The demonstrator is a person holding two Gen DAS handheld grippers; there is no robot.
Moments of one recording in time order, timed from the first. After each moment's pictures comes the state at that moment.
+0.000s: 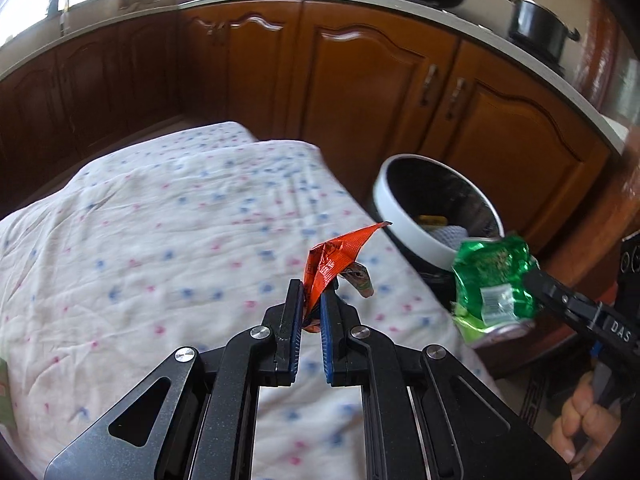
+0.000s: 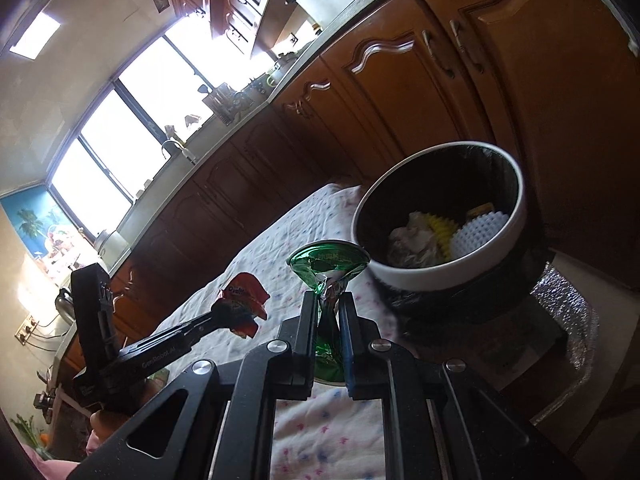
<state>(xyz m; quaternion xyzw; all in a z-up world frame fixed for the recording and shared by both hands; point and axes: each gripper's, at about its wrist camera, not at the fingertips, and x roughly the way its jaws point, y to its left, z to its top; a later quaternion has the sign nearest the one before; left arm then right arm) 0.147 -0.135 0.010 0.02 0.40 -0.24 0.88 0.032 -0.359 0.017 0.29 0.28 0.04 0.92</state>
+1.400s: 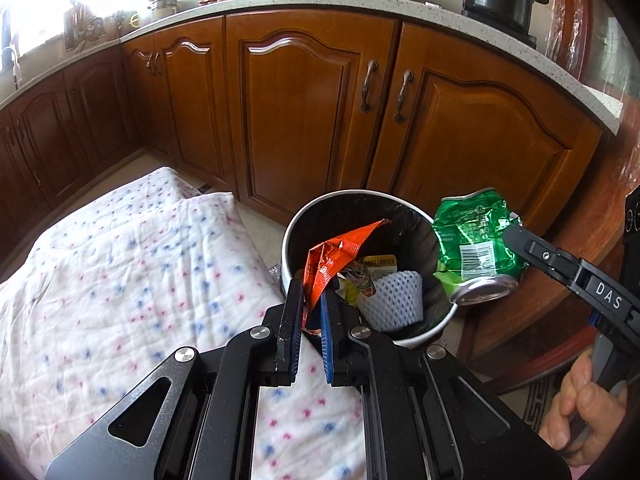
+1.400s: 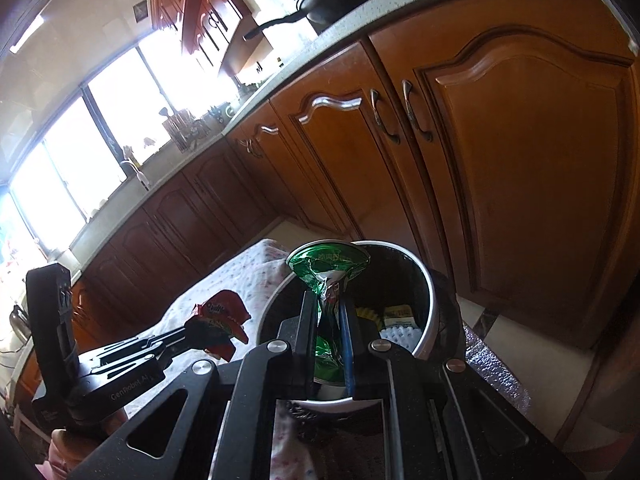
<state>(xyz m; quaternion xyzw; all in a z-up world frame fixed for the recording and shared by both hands) 0.182 -0.264 0.038 0.08 0.38 -0.28 0.88 0.071 -0.428 0.042 0.23 0.26 -0.06 0.94</state>
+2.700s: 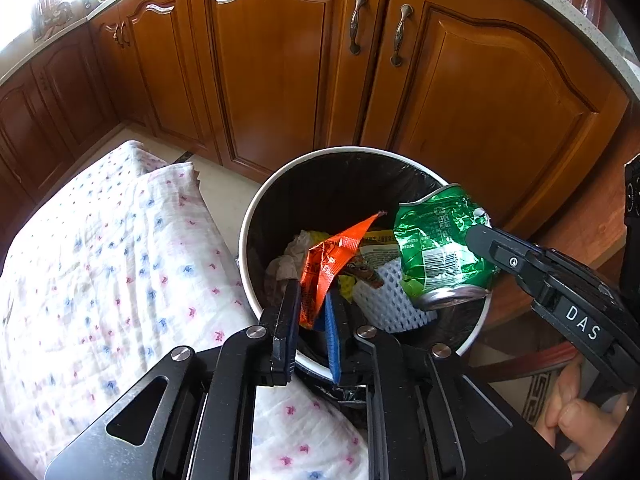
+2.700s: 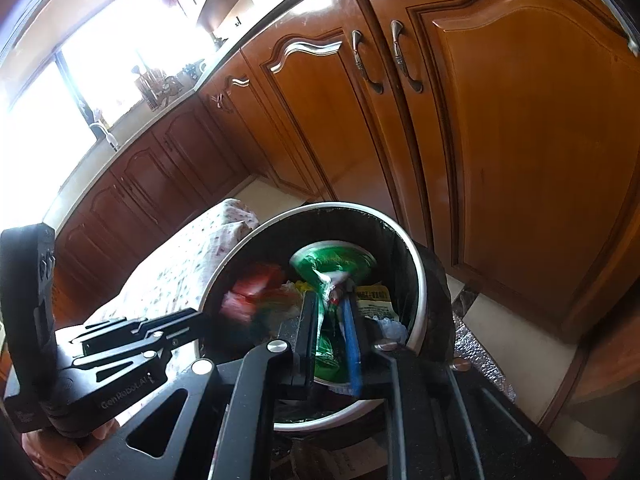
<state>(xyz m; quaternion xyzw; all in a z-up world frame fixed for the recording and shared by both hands) 0.224 -0.326 -0.005 0.12 0.45 -0.29 0.84 0.125 -0.441 0.014 0.22 0.34 -0.08 0.91</state>
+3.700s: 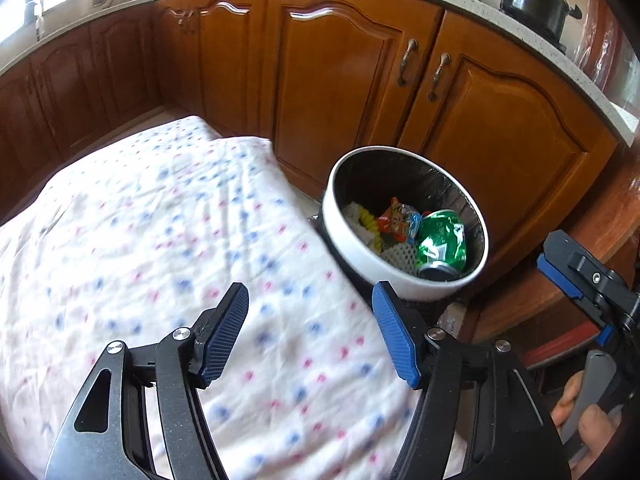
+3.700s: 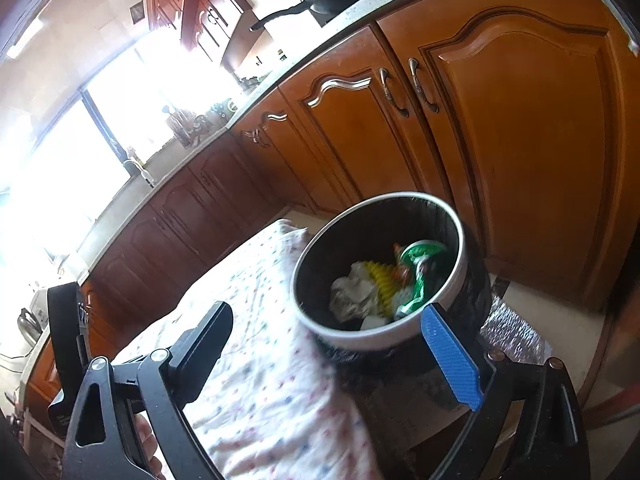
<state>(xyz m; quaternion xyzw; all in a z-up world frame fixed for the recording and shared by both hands) 0.166 -0.203 0.017 0.03 0.43 -0.25 0.87 0.034 -0.364 0.036 0.26 0.26 -0.05 0.93</state>
